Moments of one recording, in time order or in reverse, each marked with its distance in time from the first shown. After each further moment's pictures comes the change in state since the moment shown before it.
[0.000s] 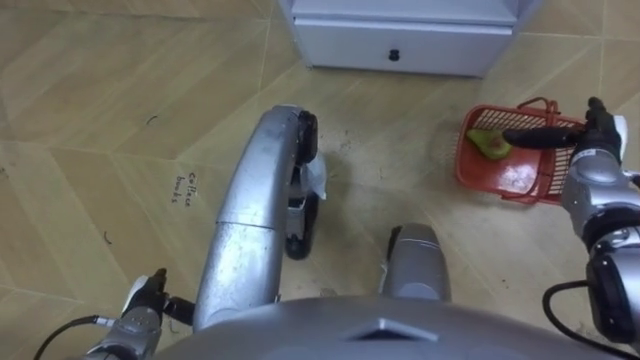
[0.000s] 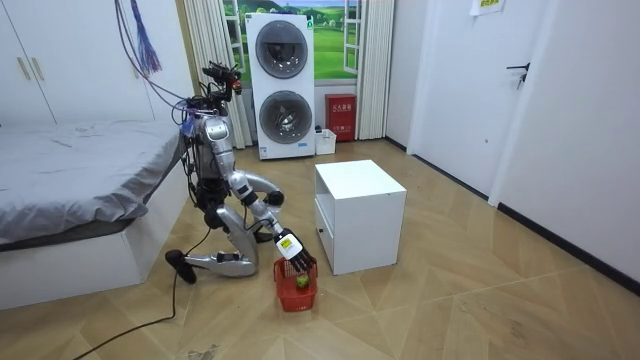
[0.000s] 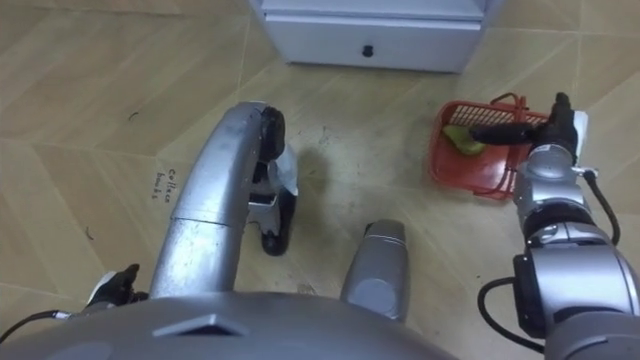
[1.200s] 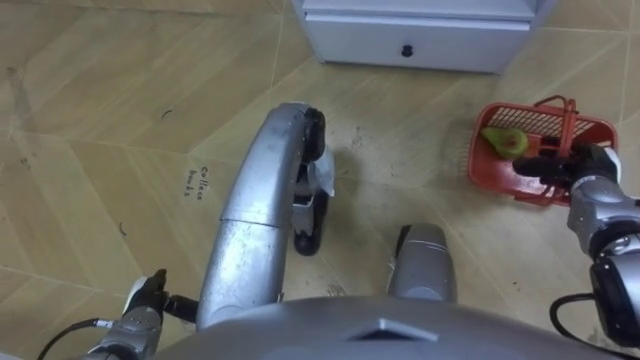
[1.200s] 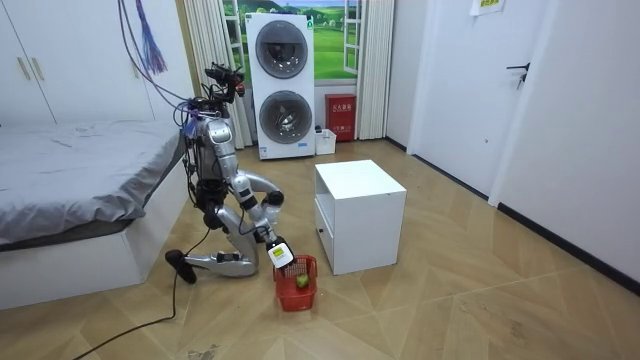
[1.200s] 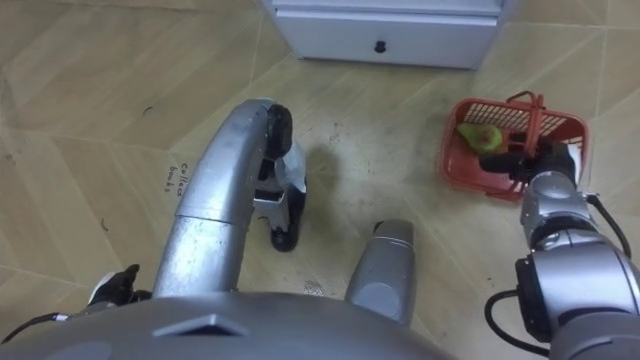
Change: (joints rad) left arm -0.002 -0.001 -0.002 -0.002 -0.078 0.015 -0.009; right arm 0.002 -0.014 0.063 0.150 0.067 0.011 0.085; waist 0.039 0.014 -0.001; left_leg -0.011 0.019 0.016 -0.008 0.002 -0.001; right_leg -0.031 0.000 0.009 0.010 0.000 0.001
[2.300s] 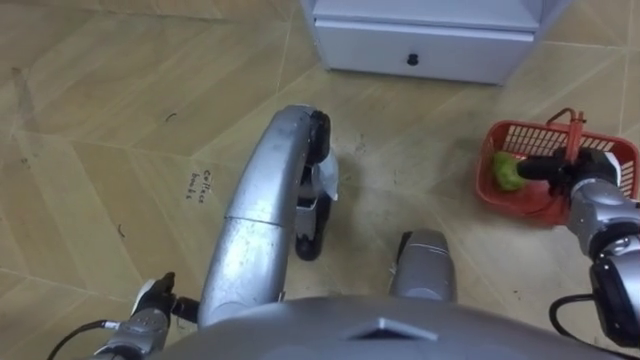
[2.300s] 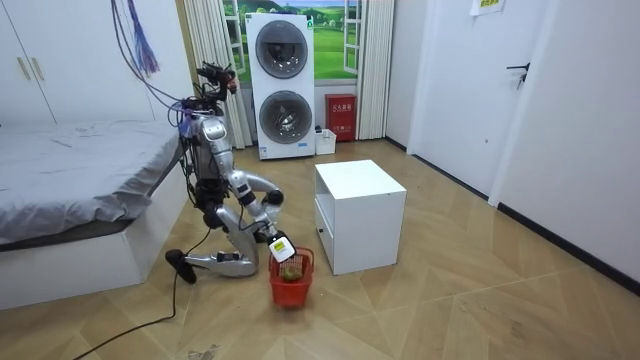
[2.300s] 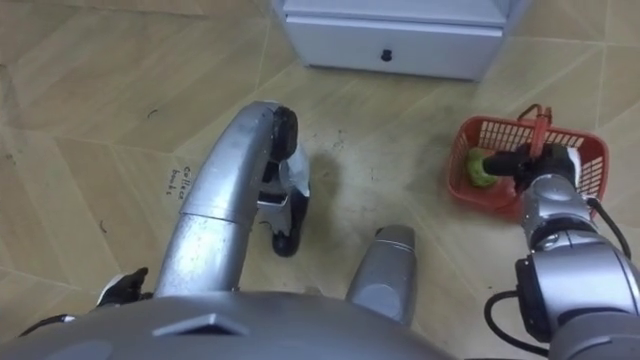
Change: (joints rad) left arm 0.001 -0.021 0.004 -0.024 0.011 0.007 -0.014; right arm 0.002 0.001 0.000 -0.013 0.012 0.013 0.001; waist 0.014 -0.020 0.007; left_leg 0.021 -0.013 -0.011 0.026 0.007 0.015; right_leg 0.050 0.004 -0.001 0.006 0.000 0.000
